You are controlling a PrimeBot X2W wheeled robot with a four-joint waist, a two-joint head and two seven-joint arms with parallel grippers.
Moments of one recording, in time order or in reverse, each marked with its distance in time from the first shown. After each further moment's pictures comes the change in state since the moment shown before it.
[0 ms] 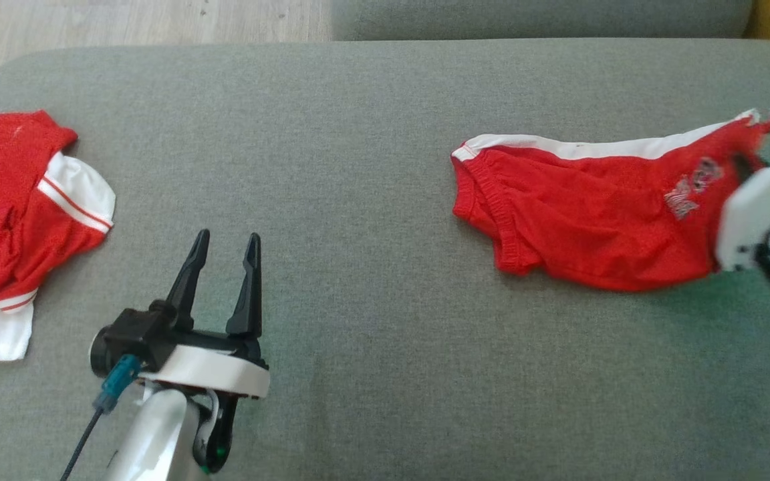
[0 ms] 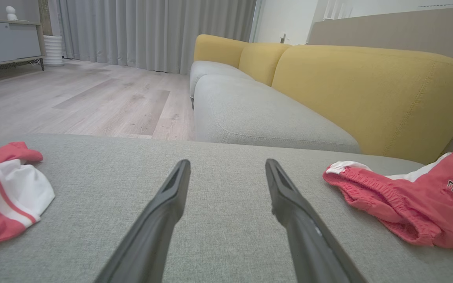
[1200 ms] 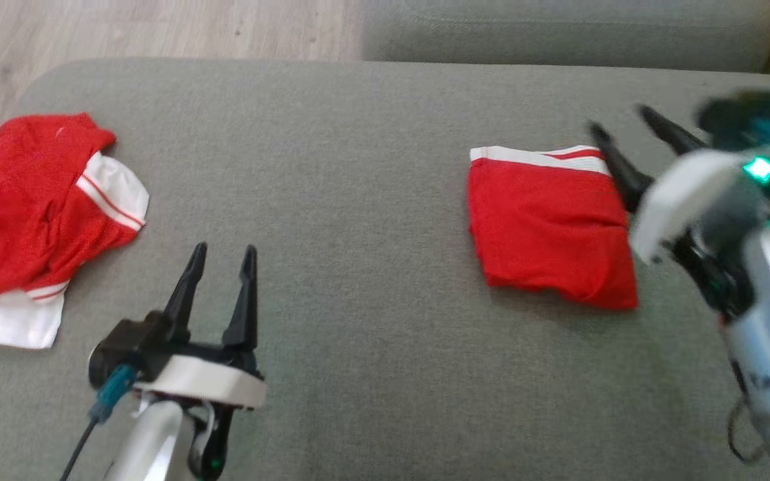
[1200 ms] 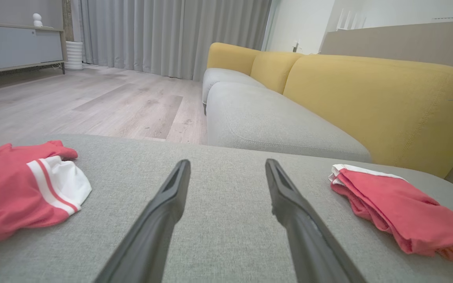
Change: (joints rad) left arm 0.014 -0.001 0.006 0.020 -0.011 -0.007 0.000; right arm -0.043 0.038 0.285 -0.143 0.298 0.000 -0.107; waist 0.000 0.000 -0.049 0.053
